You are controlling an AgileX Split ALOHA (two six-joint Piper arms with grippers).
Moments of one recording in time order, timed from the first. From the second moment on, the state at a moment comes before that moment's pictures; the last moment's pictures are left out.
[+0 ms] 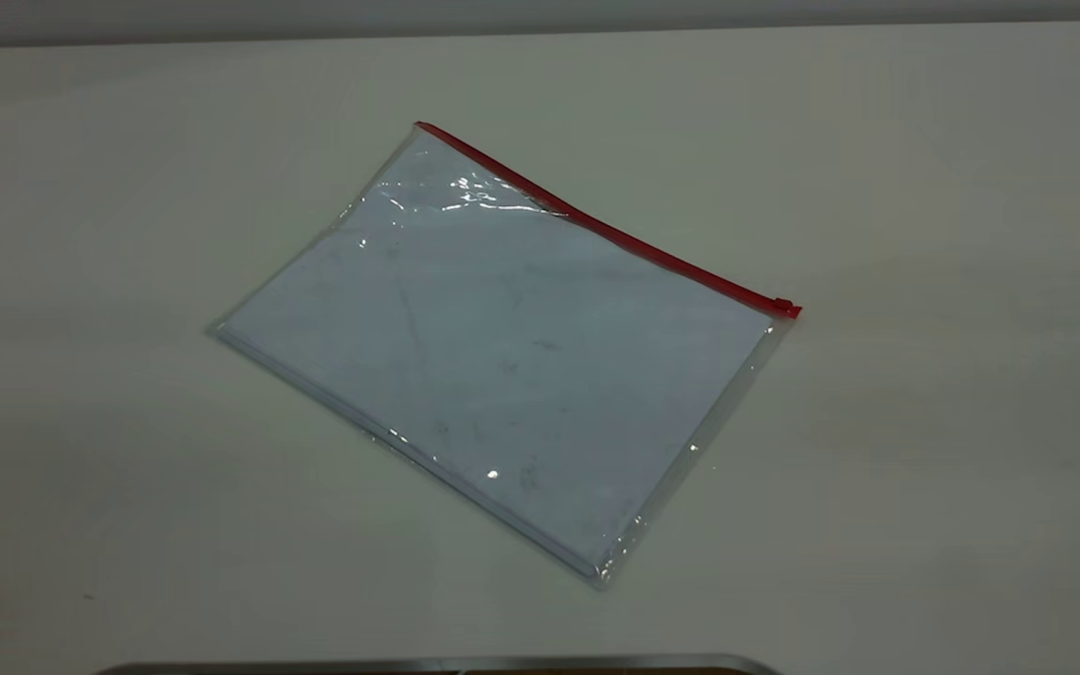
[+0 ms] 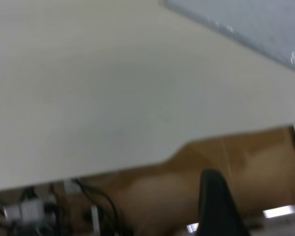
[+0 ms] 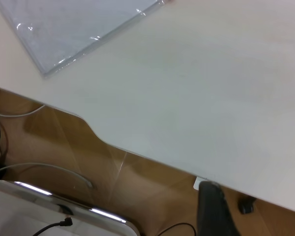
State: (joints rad) left arm 0.10 0.21 -0.49 -0.22 1.15 0.21; right arm 0.19 0.37 -0.48 0.12 1.12 -0.17
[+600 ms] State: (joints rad) left arm 0.10 0.04 -0.49 -0.14 1.14 0.11; right arm 0.19 0.37 -0.48 0.13 1.12 -0.16
